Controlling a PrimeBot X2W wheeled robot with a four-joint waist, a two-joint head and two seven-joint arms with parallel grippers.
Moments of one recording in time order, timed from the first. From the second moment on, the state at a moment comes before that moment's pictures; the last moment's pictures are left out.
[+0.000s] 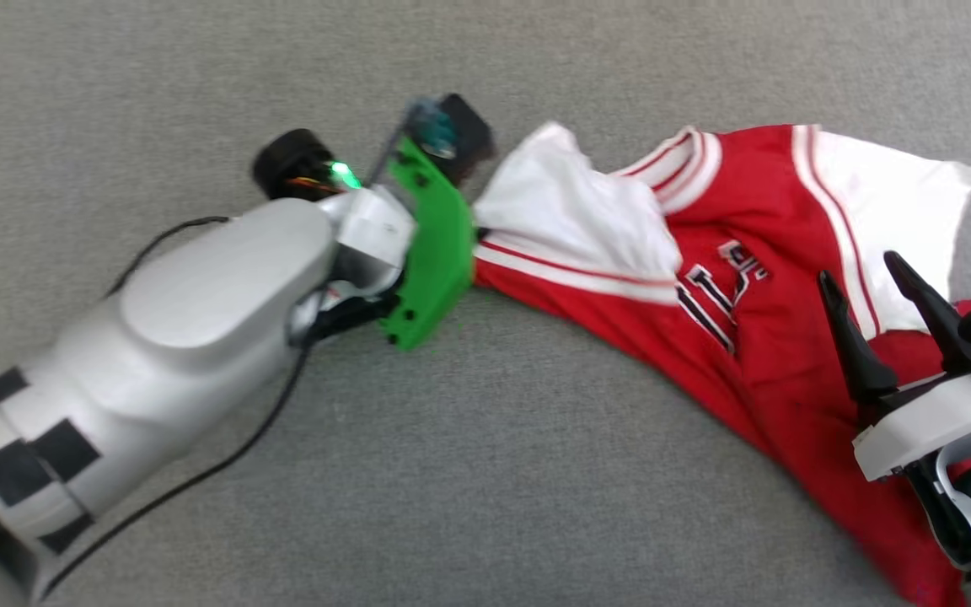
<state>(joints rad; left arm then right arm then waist) -1.19 0.48 -1.28 0.34 -1.04 -0.13 0.47 -0.20 -0.36 0.14 0.04 0.35 0.13 -0.08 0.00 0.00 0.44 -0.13</state>
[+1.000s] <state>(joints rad) -1.17 0.70 -1.17 0.42 -1.22 -0.14 0.30 -0.14 -0.38 0.09 0.00 0.34 0.13 -0.04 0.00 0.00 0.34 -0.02</state>
